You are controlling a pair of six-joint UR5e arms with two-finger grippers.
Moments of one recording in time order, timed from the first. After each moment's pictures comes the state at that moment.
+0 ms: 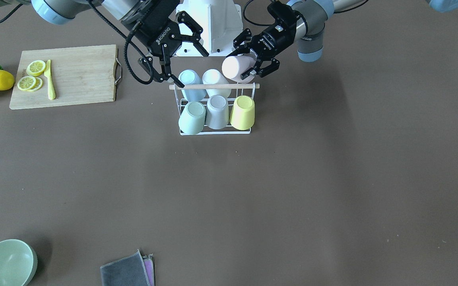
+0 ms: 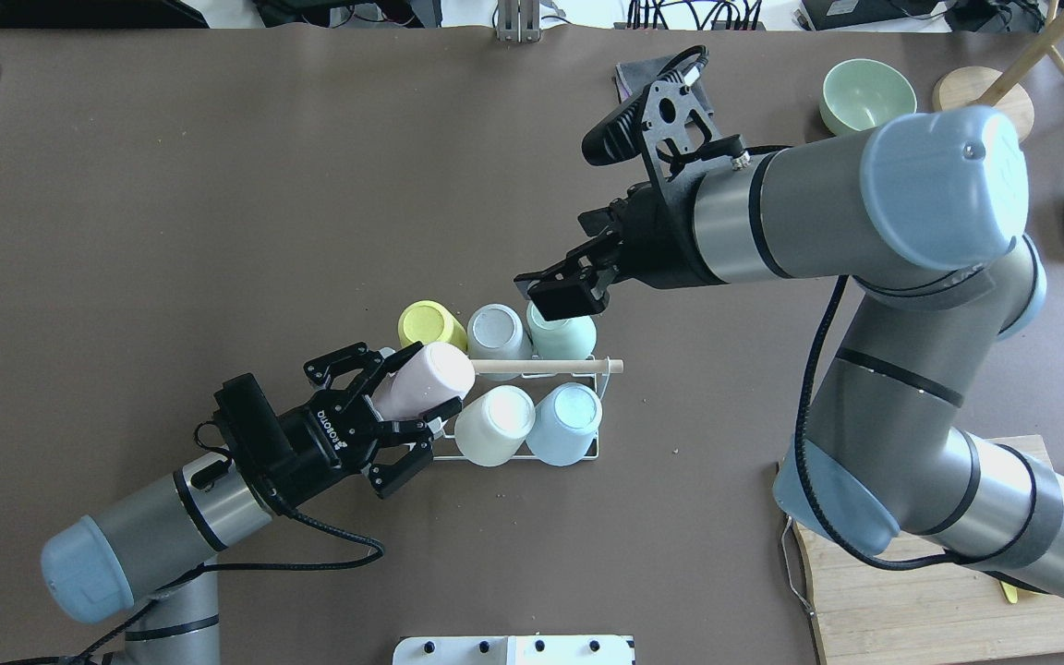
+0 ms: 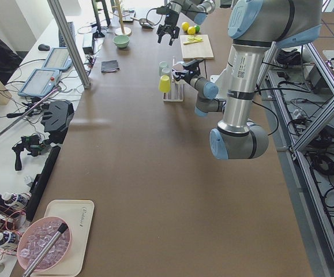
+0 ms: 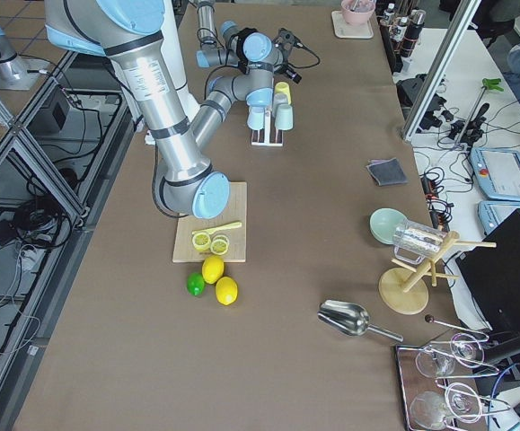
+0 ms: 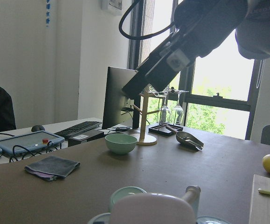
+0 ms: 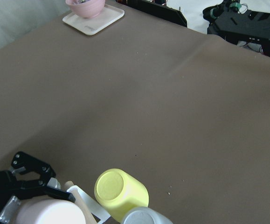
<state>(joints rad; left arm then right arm) -0.21 -1.88 -1.64 -3.31 -1.14 -0.30 0.65 -1.05 2.02 -1.12 1.95 0.58</state>
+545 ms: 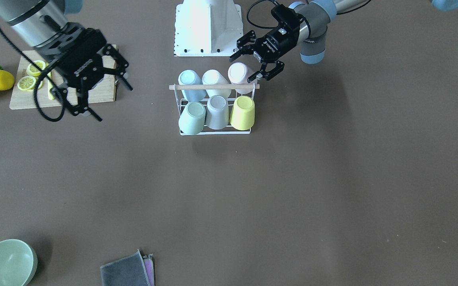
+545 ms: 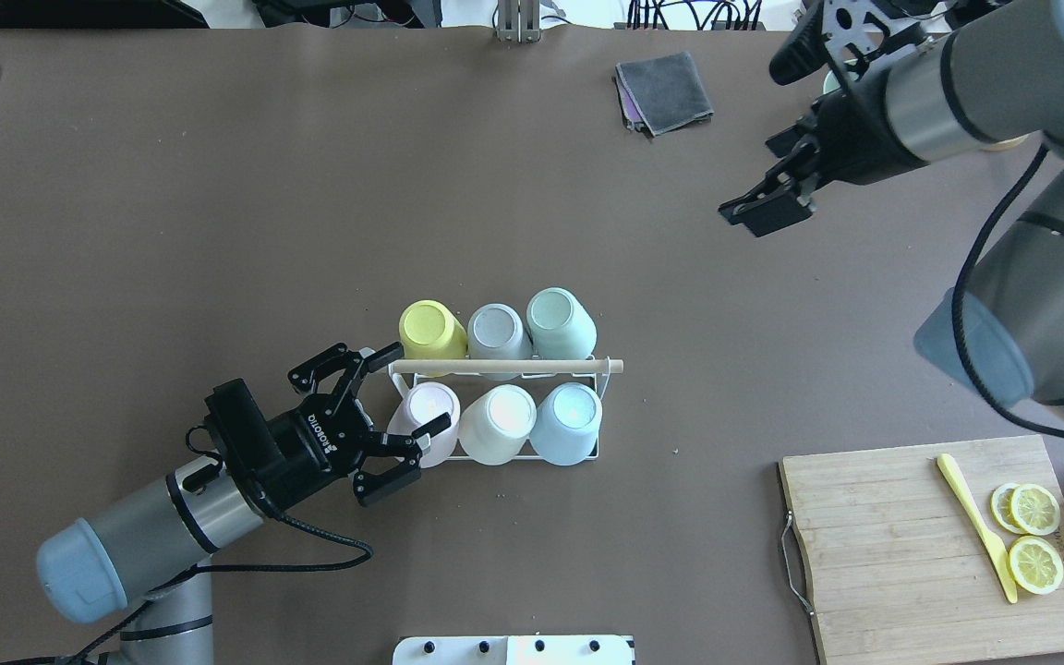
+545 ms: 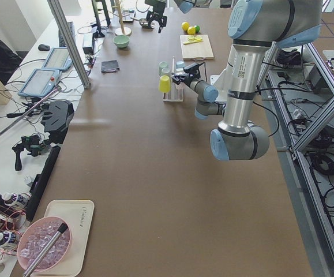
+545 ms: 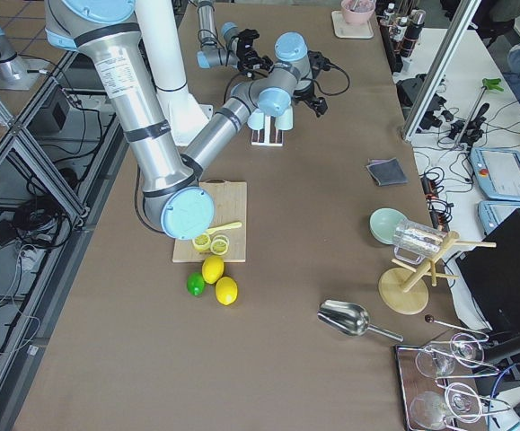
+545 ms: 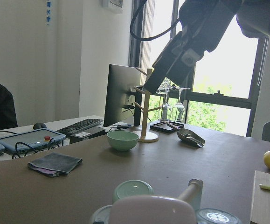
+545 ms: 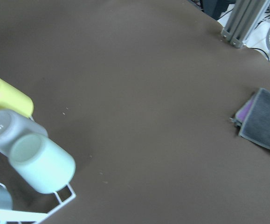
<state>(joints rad) -0.20 -1.87 -1.61 -3.37 -1.13 -0.30 0.96 -1.20 1.99 -1.31 2.14 0.14</state>
